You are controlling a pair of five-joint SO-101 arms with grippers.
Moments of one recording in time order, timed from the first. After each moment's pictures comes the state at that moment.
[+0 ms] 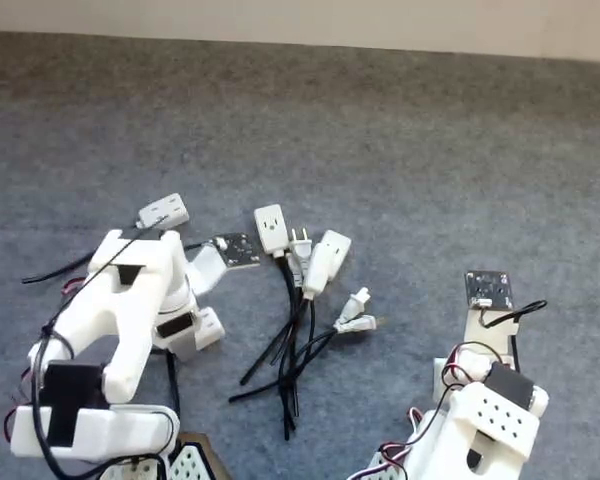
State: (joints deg) left arm -7.1 -3.7 45.6 66.4 -56.8; right arm 24.4 -66.9 82.9 64.7 29.6
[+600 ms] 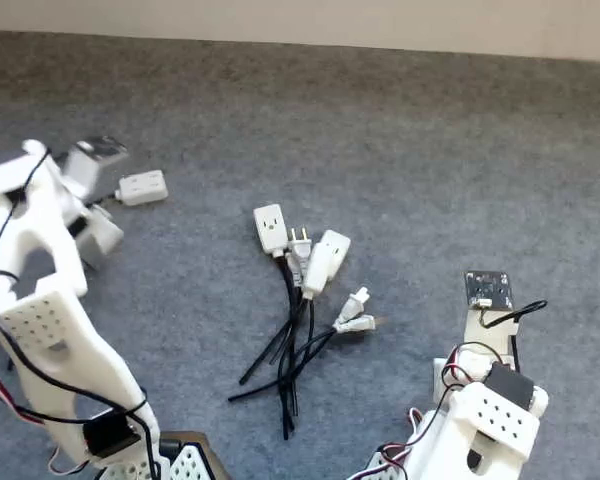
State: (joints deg) left arm -33.7 39.2 -25.2 86.2 -59.7; right arm 24.4 -66.9 82.9 64.7 29.6
